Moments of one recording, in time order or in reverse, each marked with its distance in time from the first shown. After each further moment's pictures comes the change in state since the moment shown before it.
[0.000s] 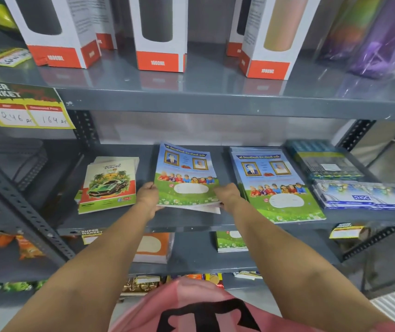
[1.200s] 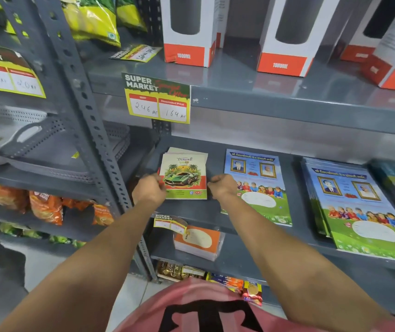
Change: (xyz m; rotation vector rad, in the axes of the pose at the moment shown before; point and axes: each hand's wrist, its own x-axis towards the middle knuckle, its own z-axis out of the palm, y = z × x) left_hand 0.004 0.014 -0.185 0.971 0.427 0.359; right_hand -0.068 -0.076 0.179 -0.177 -0.089 -0.307
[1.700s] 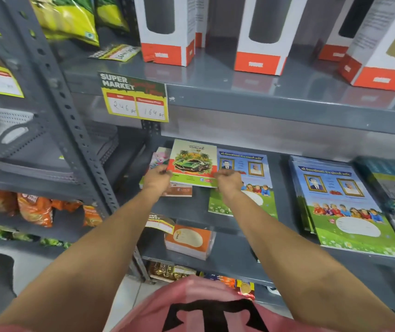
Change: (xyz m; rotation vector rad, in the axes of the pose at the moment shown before) left_hand 0.005 0.057 0.013 -0.649 -0.165 -0.190; right_hand 0.008 0.010 -0.042 0.376 0.086 0.095
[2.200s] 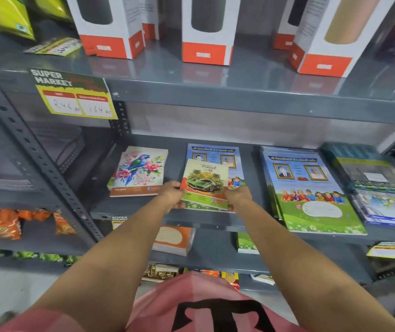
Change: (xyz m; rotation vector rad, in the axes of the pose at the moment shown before) left_hand -0.038 0.002 0.105 0.005 -0.350 -0.170; right_hand 0.026 0.055 -0.103 -0.224 0.038 0.236
